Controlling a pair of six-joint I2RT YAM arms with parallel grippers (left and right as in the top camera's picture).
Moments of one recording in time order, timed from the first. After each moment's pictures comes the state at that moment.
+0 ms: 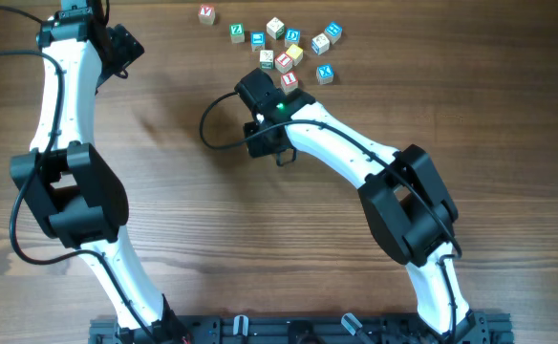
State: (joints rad) left arm 0.16 2.15 1.96 -0.95 -0.18 -0.57; right arm 0.69 2.21 1.71 -0.75 -0.03 0.41
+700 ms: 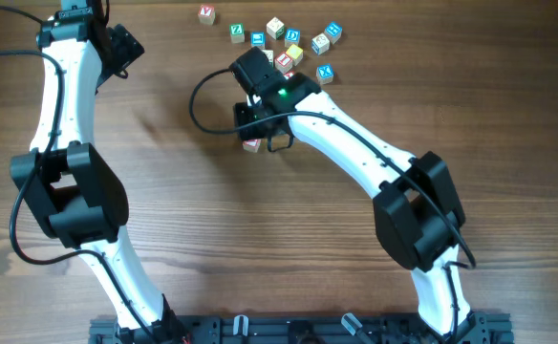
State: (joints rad) left arm 0.16 2.15 1.96 -0.95 -0.18 -0.57; right arm 0.69 2.17 1.84 -0.79 -0.10 0.47
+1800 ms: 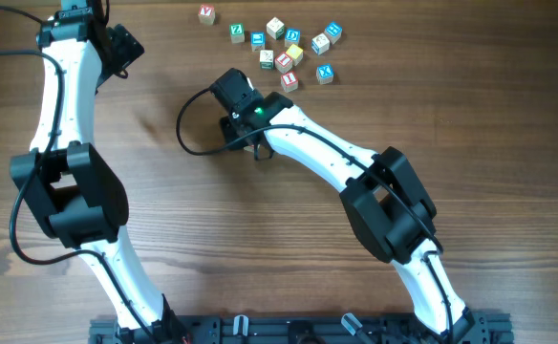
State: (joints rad) left arm 0.16 2.15 1.96 -0.95 -0.18 -0.57; right arm 0.76 2.29 1.84 -0.65 0.05 0.37
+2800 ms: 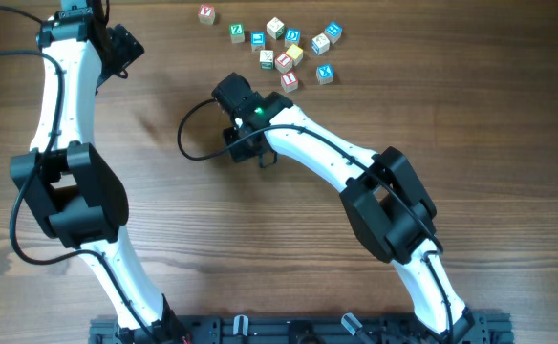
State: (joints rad) left arm 0.16 2.15 1.96 -0.95 -0.18 -0.57; right arm 0.76 2.29 1.84 -0.77 -0.04 0.33
